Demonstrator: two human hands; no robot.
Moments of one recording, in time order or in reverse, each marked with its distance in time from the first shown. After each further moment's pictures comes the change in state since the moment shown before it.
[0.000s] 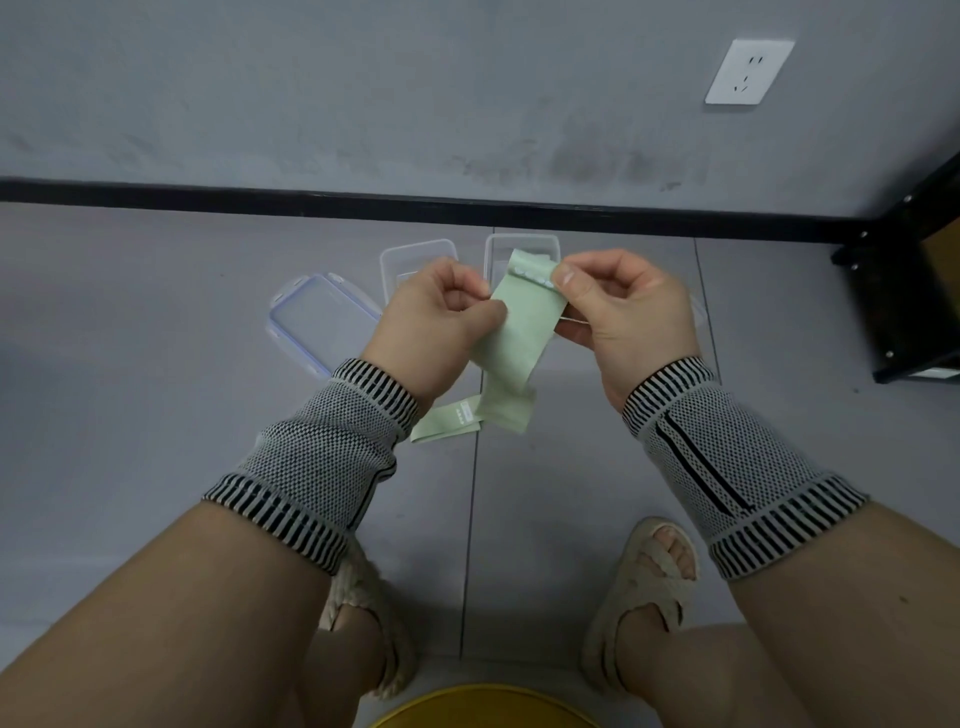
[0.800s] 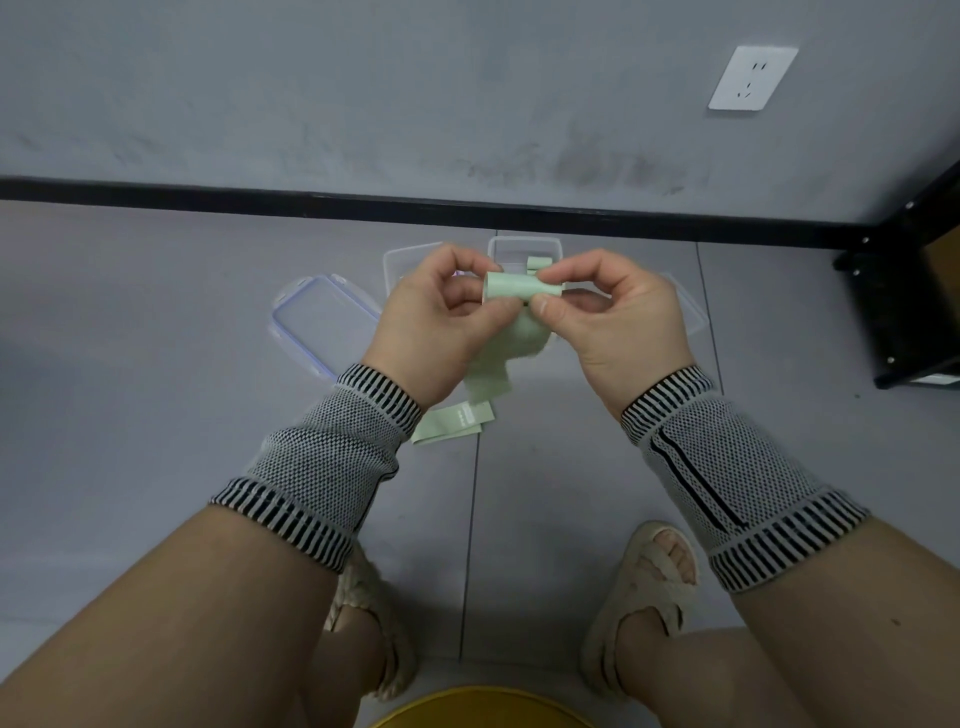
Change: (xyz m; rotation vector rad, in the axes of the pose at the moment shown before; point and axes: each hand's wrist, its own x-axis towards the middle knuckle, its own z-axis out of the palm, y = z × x) left_hand -0.007 0.008 -0.001 0.021 -0.051 0.168; right_hand -0.008 -0.007 0.003 -0.182 -0.138 -0.154
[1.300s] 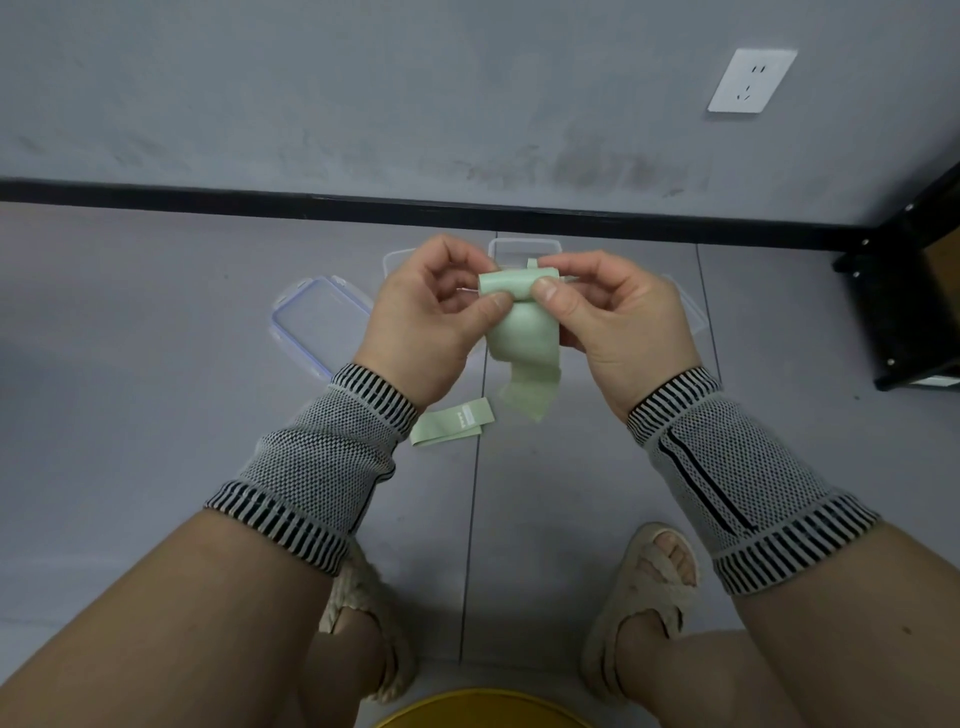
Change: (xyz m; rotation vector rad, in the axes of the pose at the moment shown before) left_hand 0.000 0.000 -0.004 -0.066 0.010 0.084; right_hand 0.000 -0.001 -0.002 0.116 -0.045 0.040
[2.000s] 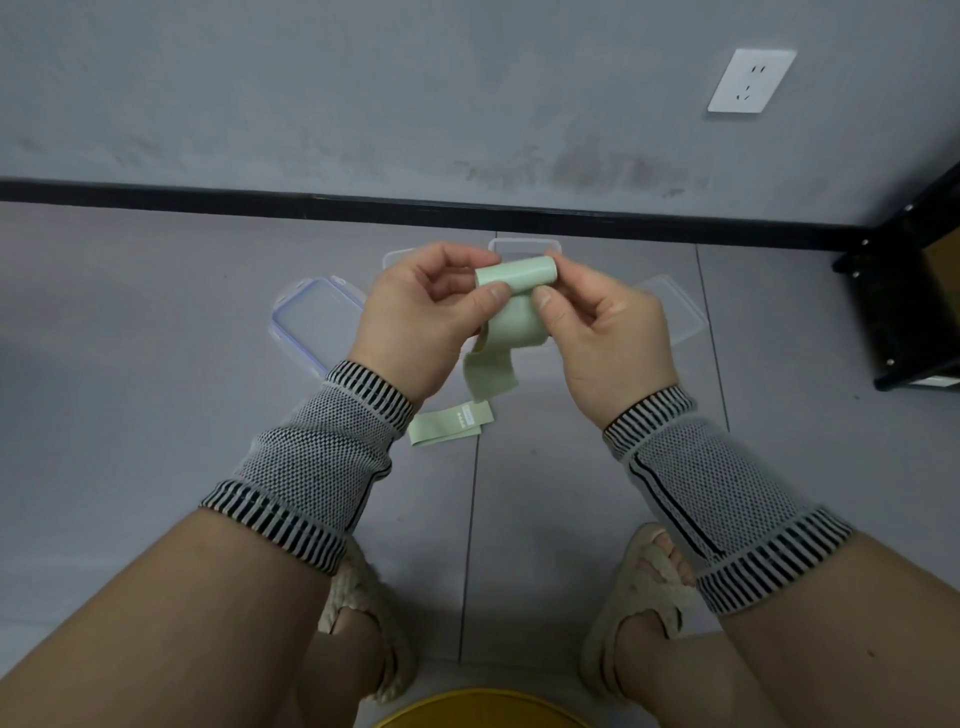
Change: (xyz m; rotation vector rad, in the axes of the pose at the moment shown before) left_hand 0.000 0.006 0.000 -0.028 0.062 -0.108; right_hand -0.004 0.010 0.011 -0.261 0.099 -0.105
